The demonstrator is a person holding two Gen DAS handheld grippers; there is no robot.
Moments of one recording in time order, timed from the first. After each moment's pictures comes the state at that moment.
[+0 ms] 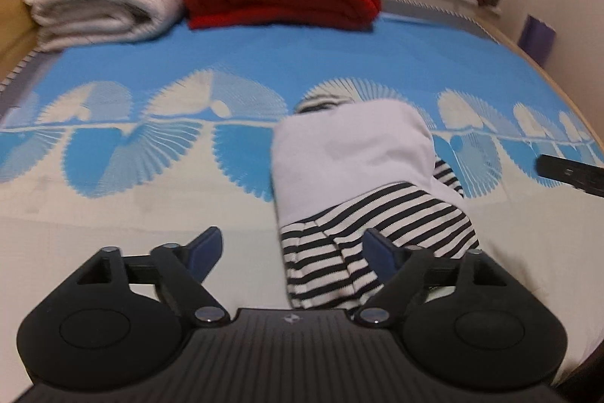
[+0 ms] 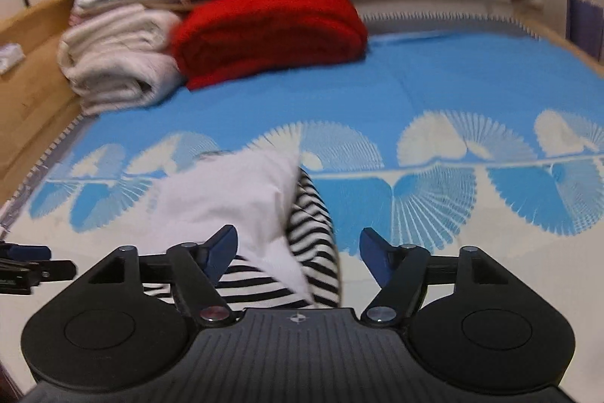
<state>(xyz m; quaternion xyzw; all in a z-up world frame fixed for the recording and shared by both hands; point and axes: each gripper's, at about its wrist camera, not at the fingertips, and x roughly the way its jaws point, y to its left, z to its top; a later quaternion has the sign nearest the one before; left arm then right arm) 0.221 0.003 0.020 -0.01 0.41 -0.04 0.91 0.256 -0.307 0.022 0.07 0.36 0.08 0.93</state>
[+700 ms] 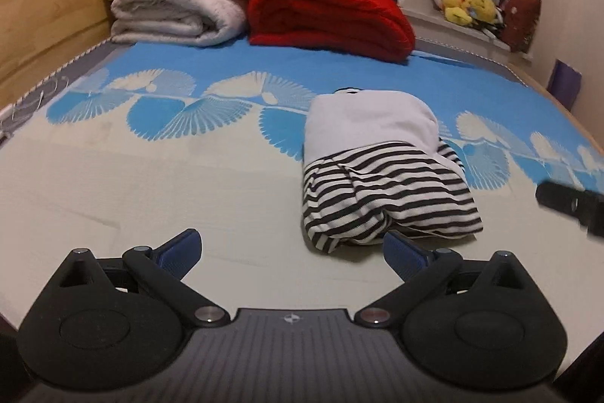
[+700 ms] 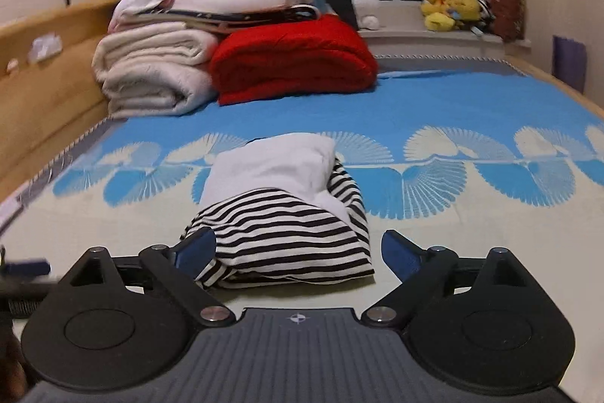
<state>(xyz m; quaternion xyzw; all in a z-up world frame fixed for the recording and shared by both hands) 0.088 -0.010 -0.007 -0.05 0.35 0.04 0.93 0.114 -0.251 0.016 0.03 0.29 0.08 0.95</state>
